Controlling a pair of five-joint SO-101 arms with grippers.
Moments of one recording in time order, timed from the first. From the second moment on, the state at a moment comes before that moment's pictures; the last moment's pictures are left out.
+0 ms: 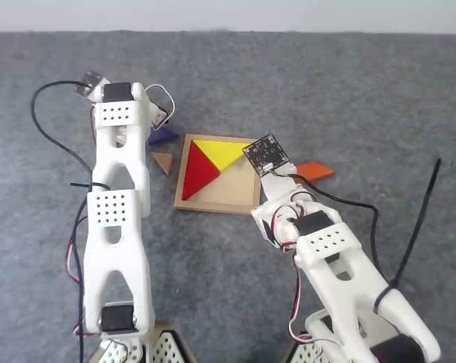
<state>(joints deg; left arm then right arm) -10.3 72.4 -73.9 95.6 58.3 -26.4 -30.1 61.9 34.8 7.9</state>
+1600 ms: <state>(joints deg) -9.4 72.0 -79.7 98.3 46.7 -26.4 -30.1 61.9 34.8 7.9</state>
